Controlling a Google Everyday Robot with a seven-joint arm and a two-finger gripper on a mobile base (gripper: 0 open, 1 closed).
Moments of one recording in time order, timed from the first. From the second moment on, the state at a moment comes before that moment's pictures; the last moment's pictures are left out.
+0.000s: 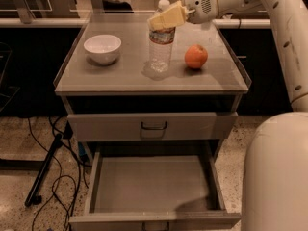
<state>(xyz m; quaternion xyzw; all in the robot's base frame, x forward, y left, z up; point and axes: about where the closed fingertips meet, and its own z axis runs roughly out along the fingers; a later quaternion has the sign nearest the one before) 0.669 -0.017 1.000 -0.50 0.65 0.42 0.37</state>
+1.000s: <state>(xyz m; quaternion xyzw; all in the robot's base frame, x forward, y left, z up) 0.678 -0.004 0.976 -0.52 0.66 0.44 0.33</state>
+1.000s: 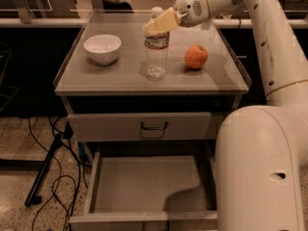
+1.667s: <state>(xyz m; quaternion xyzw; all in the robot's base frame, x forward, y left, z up) 0.686 0.007 0.966 -0.52 0.65 0.45 0.32</state>
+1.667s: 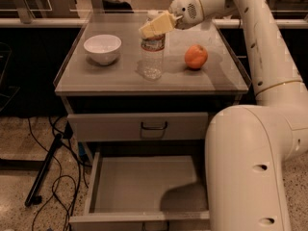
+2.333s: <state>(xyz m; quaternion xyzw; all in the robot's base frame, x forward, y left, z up) 0.692 0.011 0.957 -0.52 0.65 0.46 0.31</state>
